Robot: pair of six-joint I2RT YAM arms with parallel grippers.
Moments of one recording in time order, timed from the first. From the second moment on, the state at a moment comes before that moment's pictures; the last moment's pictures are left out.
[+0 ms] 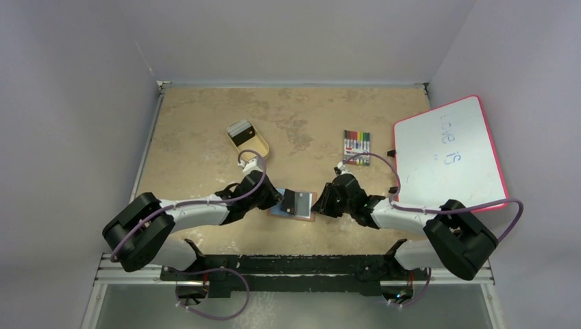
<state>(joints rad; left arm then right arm) -0.81 1.39 0.51 0.16 -0.14 -1.09 0.73 1.31 0.40 0.10 -0.06 0.95</state>
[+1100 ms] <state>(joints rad) -0.92 1.48 0.50 0.30 -0.21 -1.16 0.75 1.35 0.40 0.17 -0.08 0.96</state>
